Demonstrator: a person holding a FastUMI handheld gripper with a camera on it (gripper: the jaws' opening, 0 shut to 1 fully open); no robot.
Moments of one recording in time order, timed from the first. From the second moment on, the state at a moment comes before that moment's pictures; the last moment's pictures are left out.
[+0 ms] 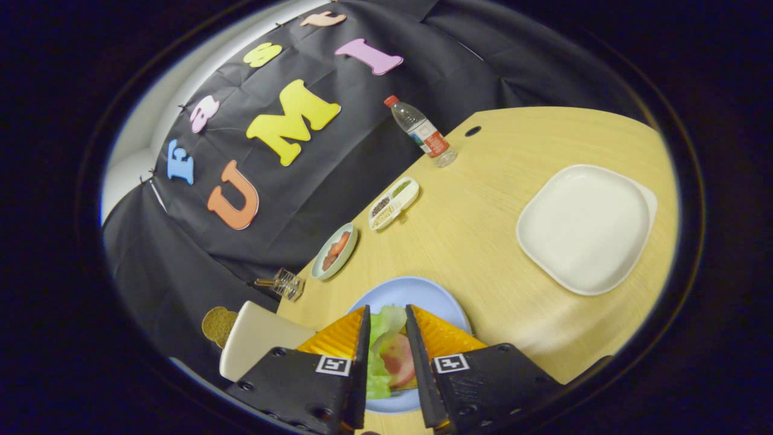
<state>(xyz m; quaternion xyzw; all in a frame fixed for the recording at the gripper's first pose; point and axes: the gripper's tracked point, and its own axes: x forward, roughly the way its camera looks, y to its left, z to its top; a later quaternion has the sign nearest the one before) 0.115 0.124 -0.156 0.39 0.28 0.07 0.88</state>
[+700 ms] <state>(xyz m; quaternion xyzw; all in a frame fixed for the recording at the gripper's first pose) 0.081 0.105 -0.027 0.19 0.11 0.04 0.97</state>
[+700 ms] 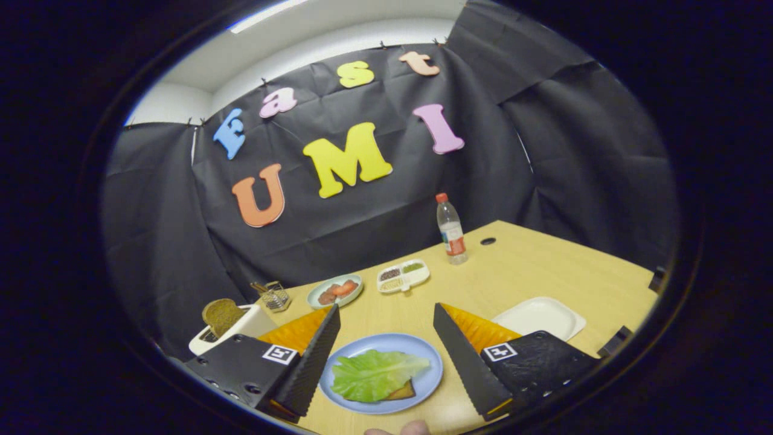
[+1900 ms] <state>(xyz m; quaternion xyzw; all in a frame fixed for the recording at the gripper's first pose) 0.104 0.388 -0.007 0.08 0.14 0.10 0.98</state>
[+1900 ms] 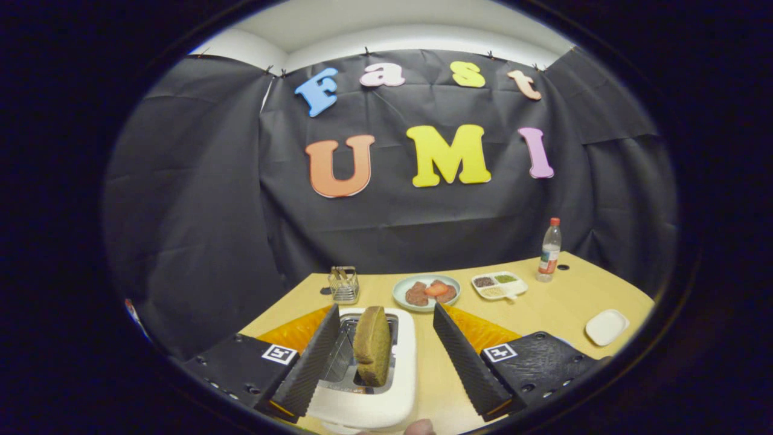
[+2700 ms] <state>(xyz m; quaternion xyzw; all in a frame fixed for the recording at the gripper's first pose) 0.117 0.399 -0.024 0.09 0.18 0.12 0.97</state>
